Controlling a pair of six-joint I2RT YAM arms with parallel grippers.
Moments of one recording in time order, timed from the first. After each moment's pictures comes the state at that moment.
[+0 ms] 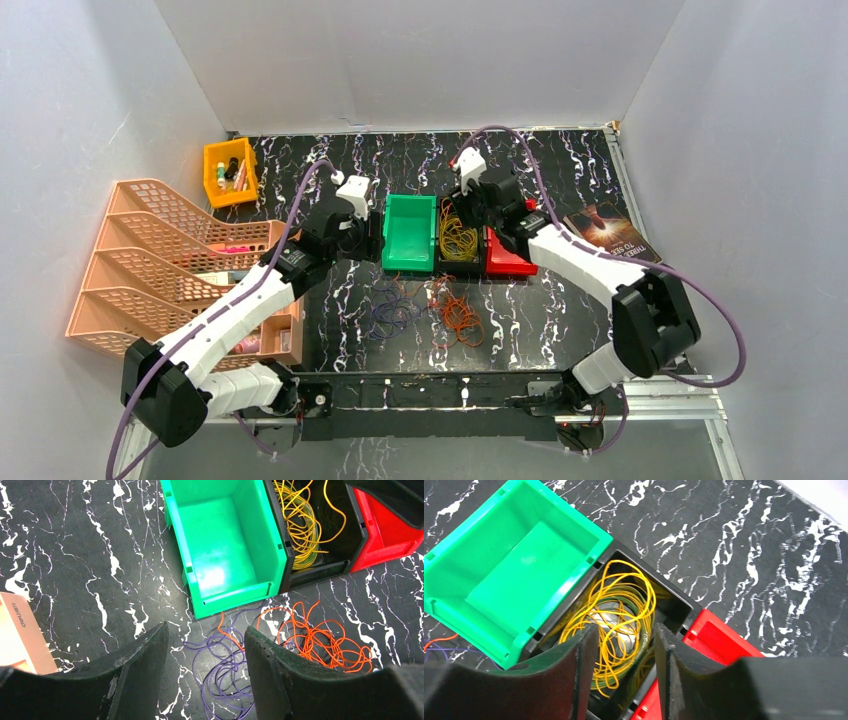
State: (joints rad) left arm -0.62 1.14 0.92 -0.39 -0.14 -0.27; right arm 0.61 1.47 1.01 -0.03 0.08 -0.14
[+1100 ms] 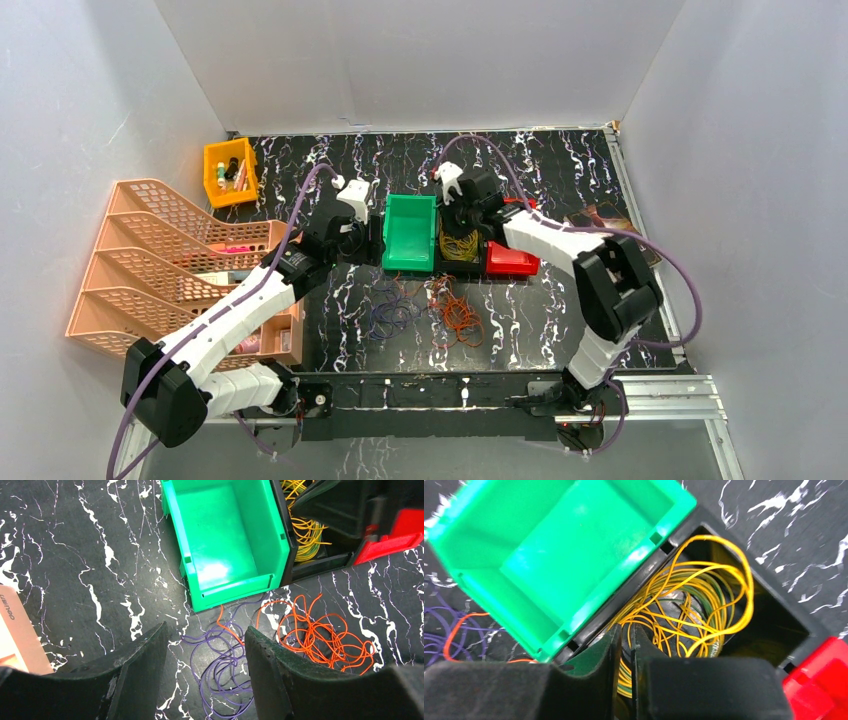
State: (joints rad) left arm -0.62 1.14 0.90 -0.39 -0.13 -0.28; right arm 0.61 1.75 1.15 -0.14 -0.14 -0.05
